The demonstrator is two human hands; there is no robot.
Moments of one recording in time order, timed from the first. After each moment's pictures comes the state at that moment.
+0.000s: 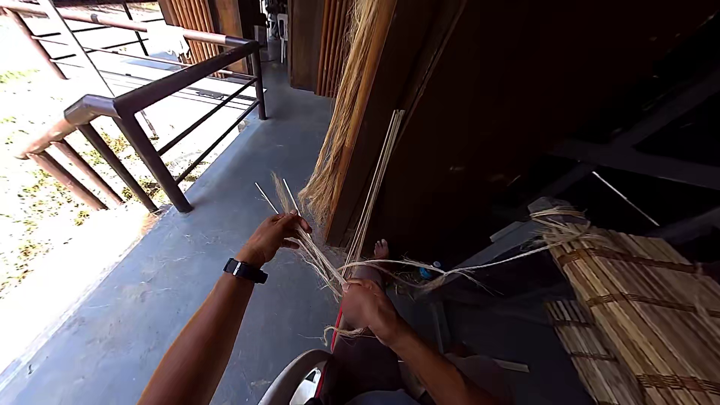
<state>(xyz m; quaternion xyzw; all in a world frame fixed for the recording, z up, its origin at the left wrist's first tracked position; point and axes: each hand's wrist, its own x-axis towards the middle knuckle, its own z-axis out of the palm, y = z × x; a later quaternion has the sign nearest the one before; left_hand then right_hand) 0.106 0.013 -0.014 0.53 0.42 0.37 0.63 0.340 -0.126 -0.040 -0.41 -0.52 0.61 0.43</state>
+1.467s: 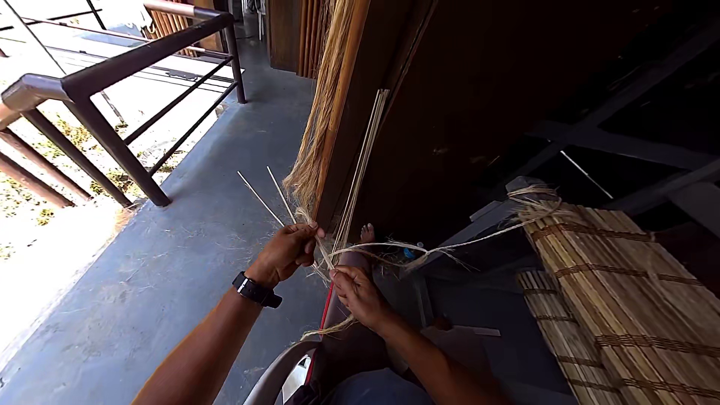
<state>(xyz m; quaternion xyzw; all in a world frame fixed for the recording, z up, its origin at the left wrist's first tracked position) 0.165 -0.030 -0.020 0.42 0.29 0.38 0.77 0.349 -0.120 -0.047 -0.48 -0.59 0.51 0.40</state>
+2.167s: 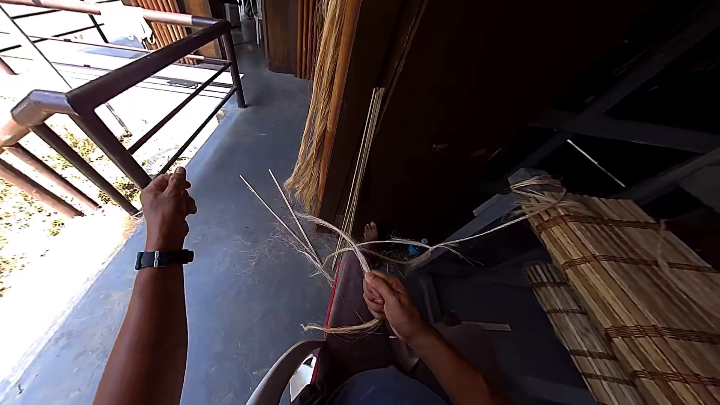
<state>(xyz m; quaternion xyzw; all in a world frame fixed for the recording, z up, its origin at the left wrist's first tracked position) 0.000 0.038 0.008 0.47 0.52 0.62 0.35 0.388 -0.154 -0.051 -0.44 -0.46 0.59 0.50</state>
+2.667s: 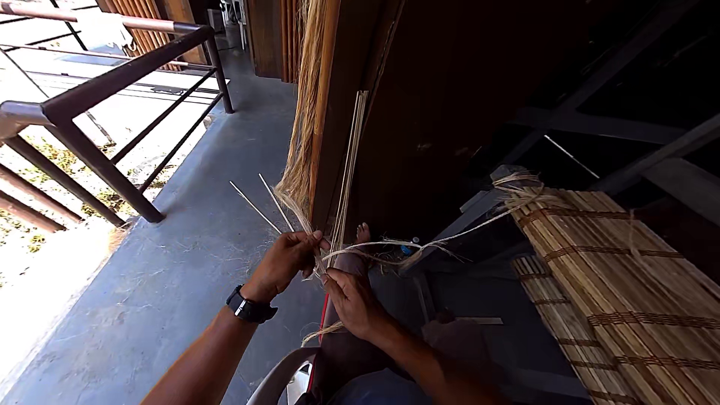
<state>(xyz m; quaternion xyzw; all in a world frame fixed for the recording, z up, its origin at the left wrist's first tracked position) 0.174 -0.042 -0.004 0.57 0.29 0.36 0.68 0.345 -0.136 -0.021 -0.57 -0.69 0.32 0.31</state>
